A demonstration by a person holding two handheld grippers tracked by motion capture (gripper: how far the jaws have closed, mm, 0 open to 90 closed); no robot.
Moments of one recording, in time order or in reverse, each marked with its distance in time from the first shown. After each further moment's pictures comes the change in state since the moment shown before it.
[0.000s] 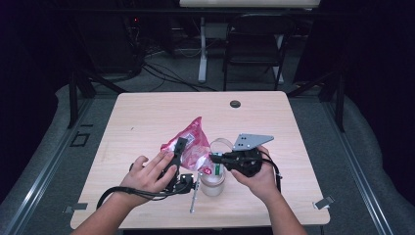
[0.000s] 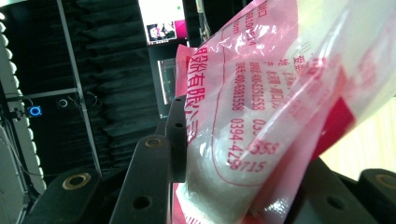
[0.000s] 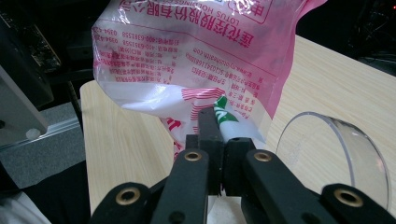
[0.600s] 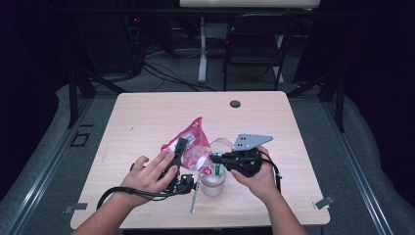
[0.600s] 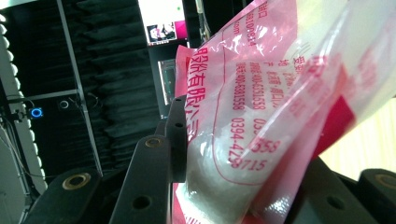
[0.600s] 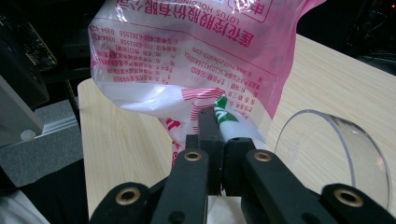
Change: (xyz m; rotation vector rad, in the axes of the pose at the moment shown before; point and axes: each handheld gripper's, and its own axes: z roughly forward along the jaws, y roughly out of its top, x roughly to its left) left arm -0.001 0.001 0.000 -0.001 0.005 0.011; right arm 0.000 -0.001 0.001 0.005 -0.007 -0.004
